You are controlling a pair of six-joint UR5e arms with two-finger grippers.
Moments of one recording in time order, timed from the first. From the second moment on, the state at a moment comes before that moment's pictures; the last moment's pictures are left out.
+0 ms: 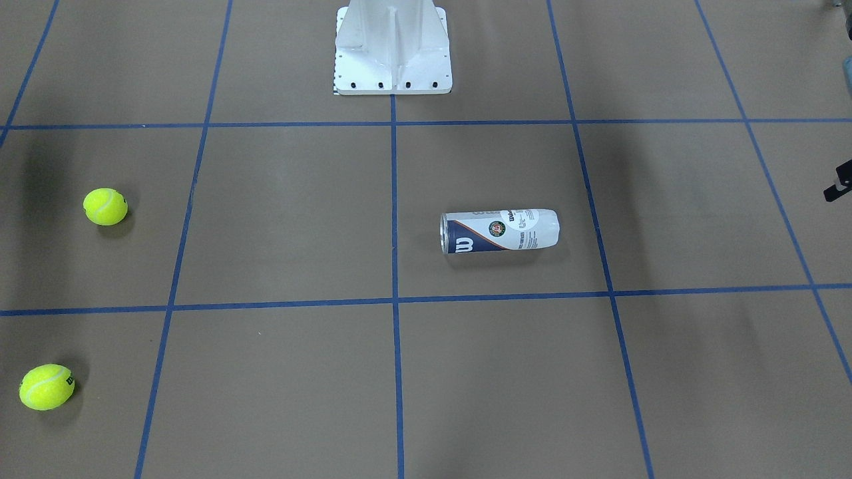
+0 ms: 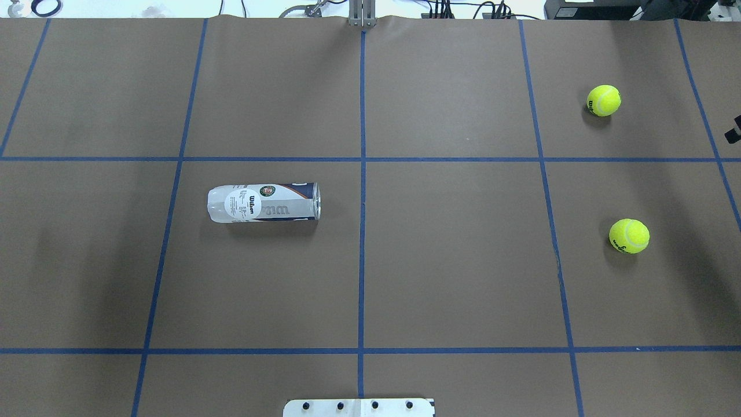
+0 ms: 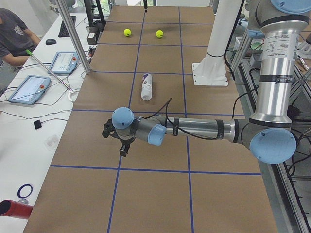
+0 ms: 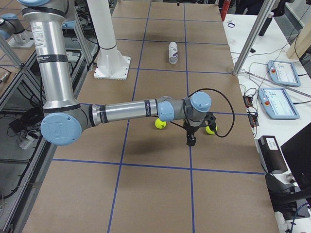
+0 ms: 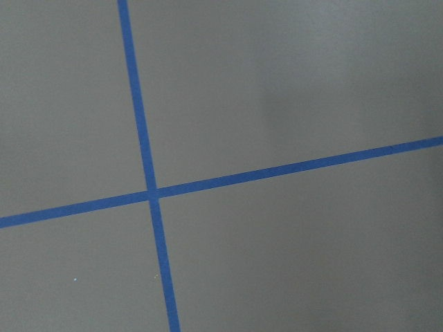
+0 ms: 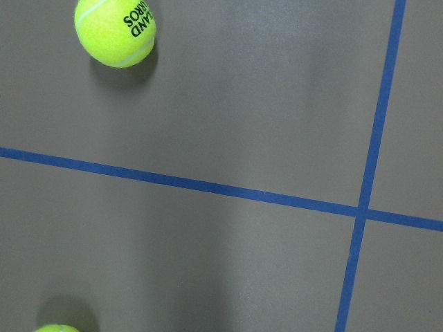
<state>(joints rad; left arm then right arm) -1.44 -1.59 -1.58 -1.87 -2.47 -0.07 1.40 -1.44 1.60 -1.57 2.39 0.07</state>
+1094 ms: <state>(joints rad) -1.43 -1.69 -1.62 -1.94 -2.47 -0.18 1.40 -1.50 1.68 -1.57 2.40 0.08</state>
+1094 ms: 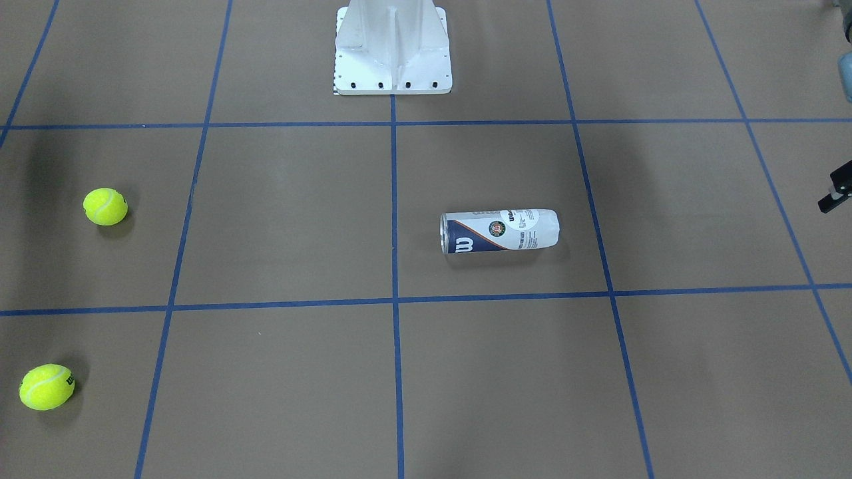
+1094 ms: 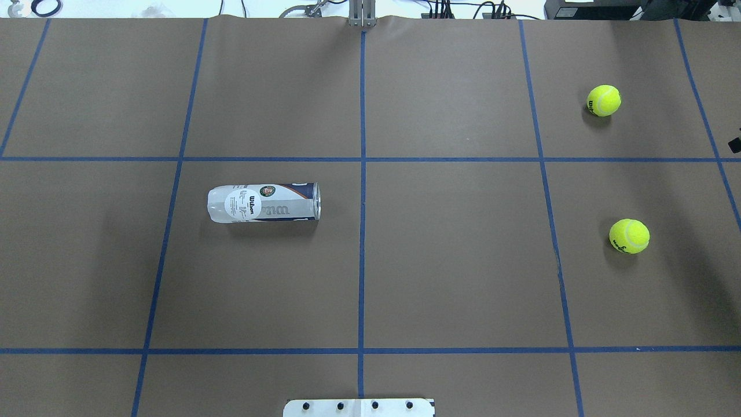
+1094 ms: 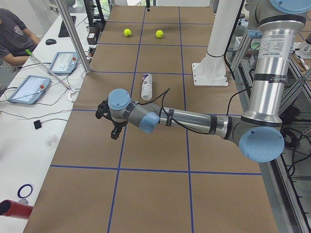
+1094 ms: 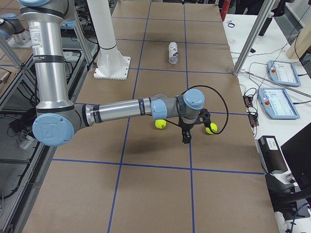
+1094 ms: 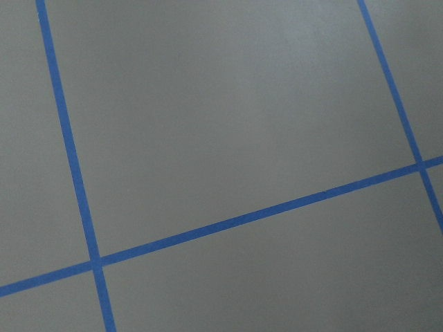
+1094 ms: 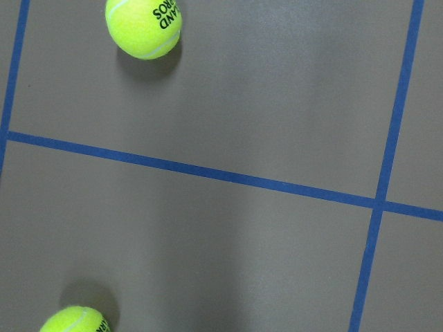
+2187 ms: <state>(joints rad) -1.01 -2.08 -1.62 -1.94 -2.23 -0.35 1.40 -1.56 1.68 -1.43 2.40 0.11</state>
